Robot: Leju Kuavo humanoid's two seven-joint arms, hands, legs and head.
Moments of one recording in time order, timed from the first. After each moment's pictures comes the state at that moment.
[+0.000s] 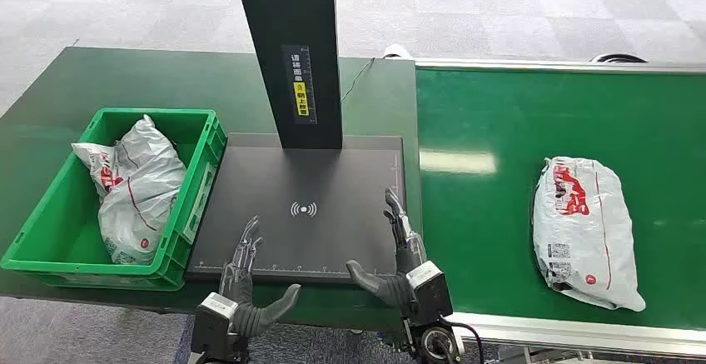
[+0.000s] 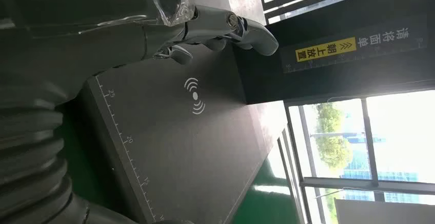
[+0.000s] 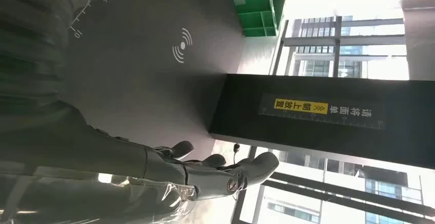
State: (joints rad) left arm 0.10 -0.25 -0.17 -1.36 -0.38 0.06 -0.59; right arm -0.10 0.23 0.28 -1.08 0.24 -0.04 -0.70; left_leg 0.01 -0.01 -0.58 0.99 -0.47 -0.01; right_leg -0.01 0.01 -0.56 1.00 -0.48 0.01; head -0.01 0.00
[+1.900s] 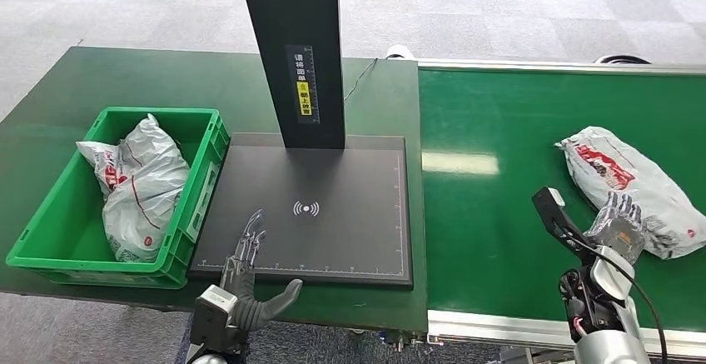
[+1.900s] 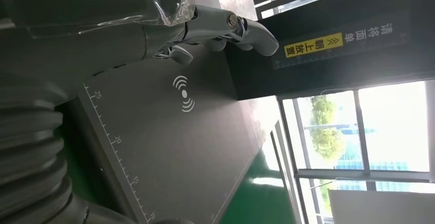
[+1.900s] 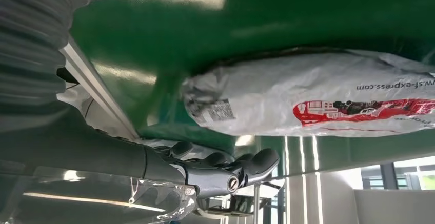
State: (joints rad) left arm 0.08 -0.25 -0.16 -1.37 -0.38 0.00 -0.58; right arm -0.55 -0.18 -0.31 -0.53 1.34 -0.41 0.19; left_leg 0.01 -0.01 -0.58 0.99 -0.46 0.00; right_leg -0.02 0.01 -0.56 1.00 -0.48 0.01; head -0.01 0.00
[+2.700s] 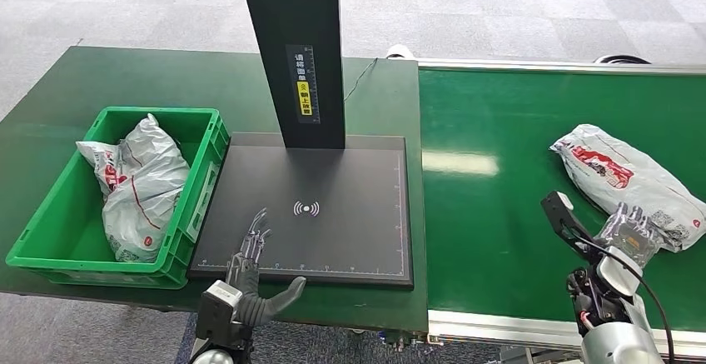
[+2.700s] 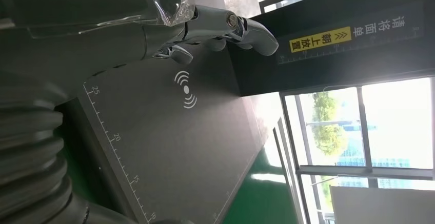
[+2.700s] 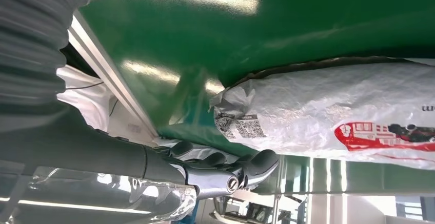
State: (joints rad) left arm 0.05 -0.25 -0.16 -1.32 -0.38 0.00 -0.59; right arm -0.60 -0.21 -0.36 -0.43 1.43 -0.36 0.25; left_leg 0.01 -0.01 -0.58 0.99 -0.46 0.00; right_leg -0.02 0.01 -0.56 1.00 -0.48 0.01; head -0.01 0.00
